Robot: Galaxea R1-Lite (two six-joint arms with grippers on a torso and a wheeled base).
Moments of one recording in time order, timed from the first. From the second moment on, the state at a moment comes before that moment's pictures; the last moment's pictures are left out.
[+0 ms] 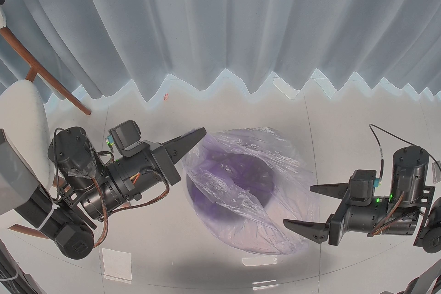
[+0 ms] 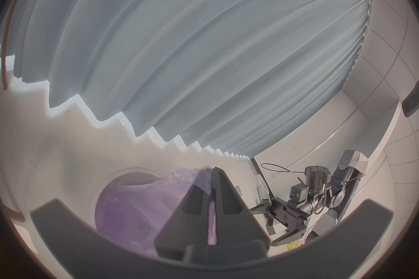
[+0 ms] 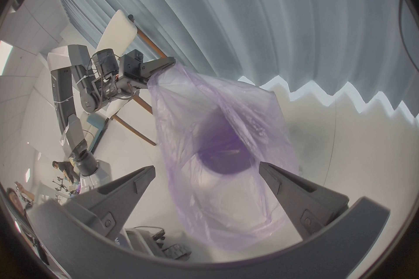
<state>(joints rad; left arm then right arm) -0.53 1.85 -0.48 -1.55 -0.36 -0.53 0.64 1.50 -0.38 -0.69 0.22 0.02</state>
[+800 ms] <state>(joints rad) -0.53 1.86 -0.48 -1.55 -0.36 -0.46 0.52 1.72 -0.33 -1.00 0.17 -0.15</state>
